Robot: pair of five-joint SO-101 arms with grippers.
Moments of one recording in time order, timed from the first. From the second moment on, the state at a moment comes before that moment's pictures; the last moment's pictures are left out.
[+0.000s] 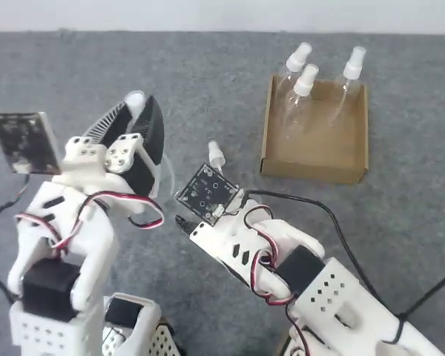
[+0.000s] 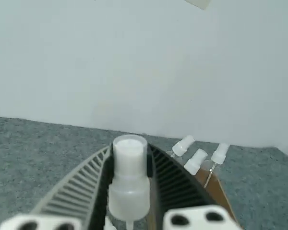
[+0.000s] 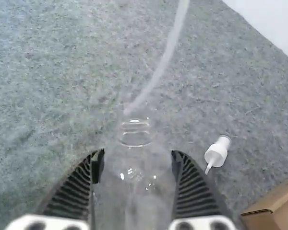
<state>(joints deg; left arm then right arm) 7.2 -61.8 27.5 60.3 22.2 -50.8 -54.4 55.0 40.9 8.7</state>
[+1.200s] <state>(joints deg) 12.6 -61.8 26.2 60.8 21.6 -50.8 -54.5 55.0 40.9 8.7</state>
